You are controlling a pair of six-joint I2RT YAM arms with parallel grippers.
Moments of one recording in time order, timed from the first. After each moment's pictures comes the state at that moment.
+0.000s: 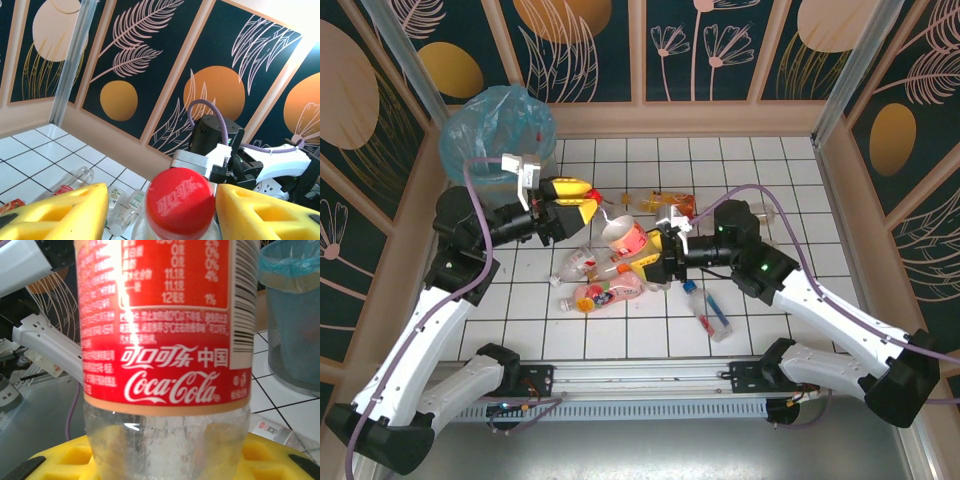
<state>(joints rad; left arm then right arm) -0.39 0.90 1.00 0.09 0.87 -0.58 0.79 1.04 0.86 -0.01 -0.79 0.10</state>
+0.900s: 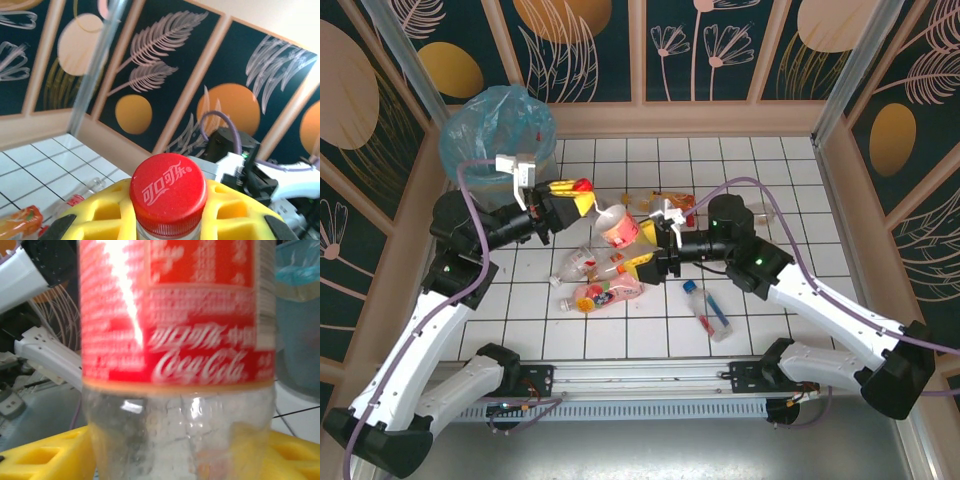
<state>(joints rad) -0.39 0.87 0.99 0.09 0.74 -0.61 0.81 1.07 0.91 0.01 -0.72 0.13</state>
